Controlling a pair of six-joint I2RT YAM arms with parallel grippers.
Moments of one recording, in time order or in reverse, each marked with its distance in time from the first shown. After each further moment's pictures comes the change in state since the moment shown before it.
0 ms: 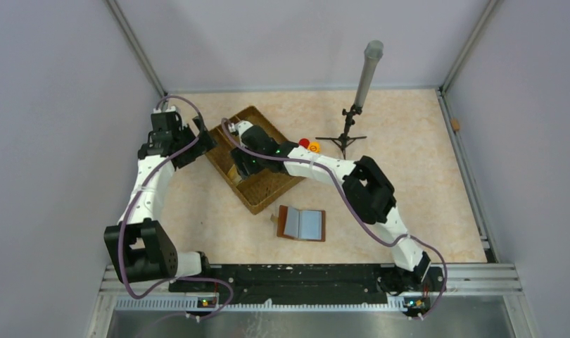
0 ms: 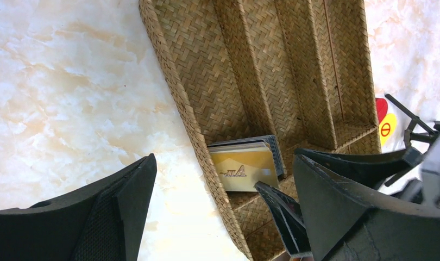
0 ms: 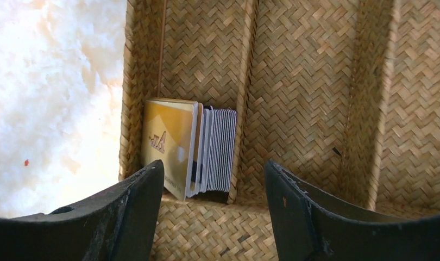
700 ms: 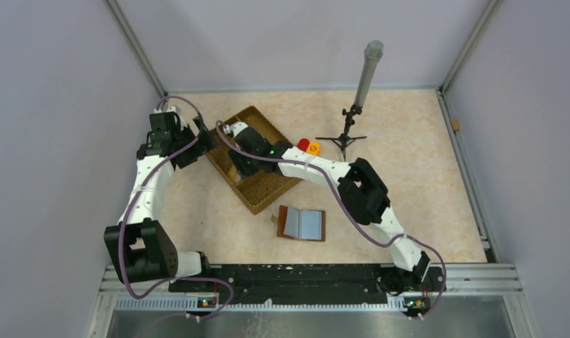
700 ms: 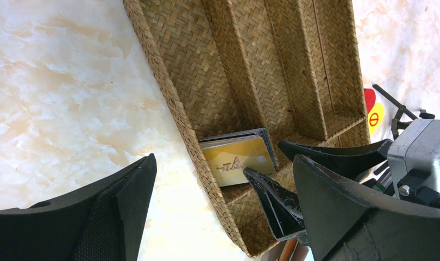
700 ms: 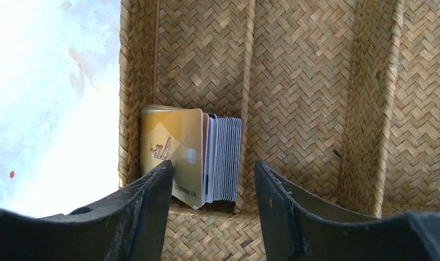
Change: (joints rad) left arm 0.015 0.000 0.000 -0.006 0.062 0.003; right arm 0.018 0.074 0.118 -0.098 0.071 -0.008
